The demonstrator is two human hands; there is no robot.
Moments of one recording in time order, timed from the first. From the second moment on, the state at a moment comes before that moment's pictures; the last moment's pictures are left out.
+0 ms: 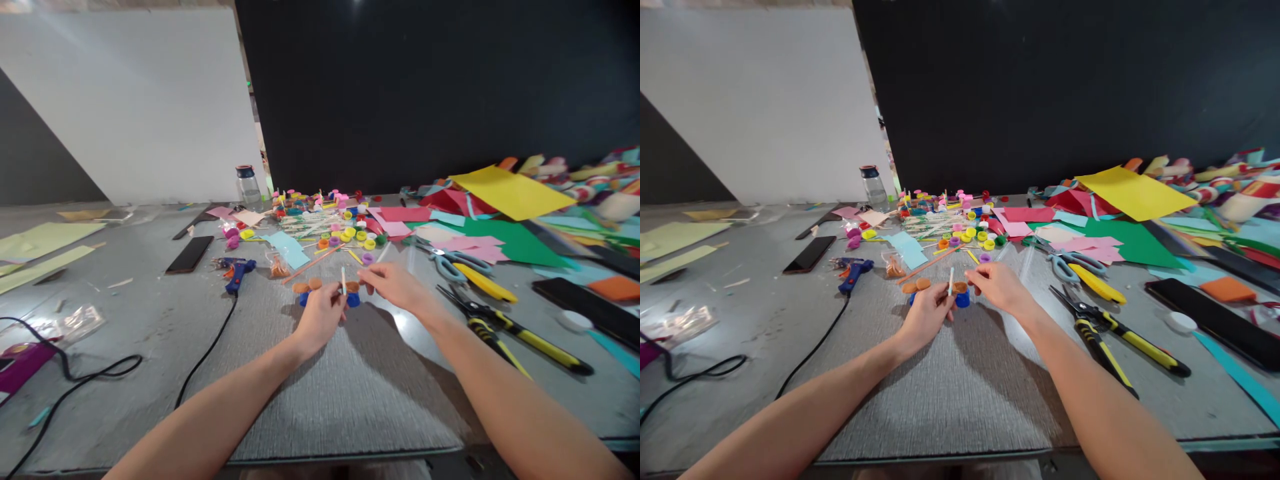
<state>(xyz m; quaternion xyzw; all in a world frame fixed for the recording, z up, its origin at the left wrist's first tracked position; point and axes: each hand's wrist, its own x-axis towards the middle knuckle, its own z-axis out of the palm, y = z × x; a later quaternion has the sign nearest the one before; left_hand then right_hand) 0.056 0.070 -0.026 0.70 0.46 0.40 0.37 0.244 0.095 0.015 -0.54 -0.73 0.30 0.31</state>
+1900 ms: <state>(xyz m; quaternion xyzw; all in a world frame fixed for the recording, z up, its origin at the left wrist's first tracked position) 0.053 0.072 -0.024 0.72 0.45 0.40 0.35 0.233 0.101 0.003 -0.50 -0.76 0.29 0.31</state>
